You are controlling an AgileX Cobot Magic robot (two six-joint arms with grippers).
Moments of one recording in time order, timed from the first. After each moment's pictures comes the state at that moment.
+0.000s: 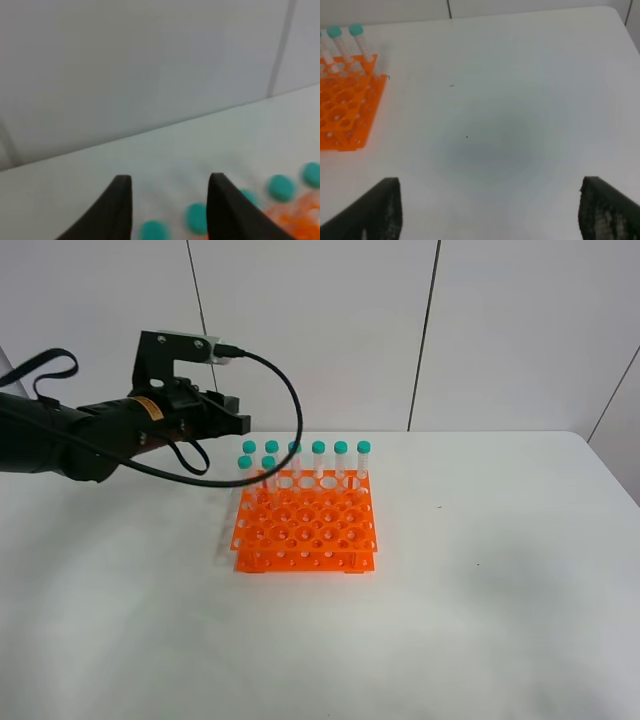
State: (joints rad) left arm -0.30 1.73 -0.92 -0.02 -0.41 -0.07; right arm -0.01 -0.01 -0.50 0.01 1.03 0.02
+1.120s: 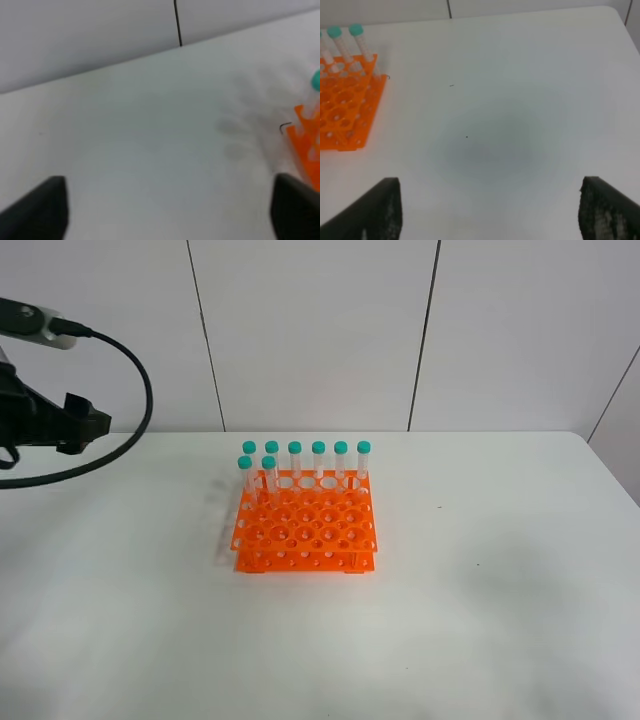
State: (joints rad) left arm -0.06 1.17 -0.80 -0.05 0.27 0.16; right arm -0.01 -0.01 -0.50 0.01 1.03 0.02
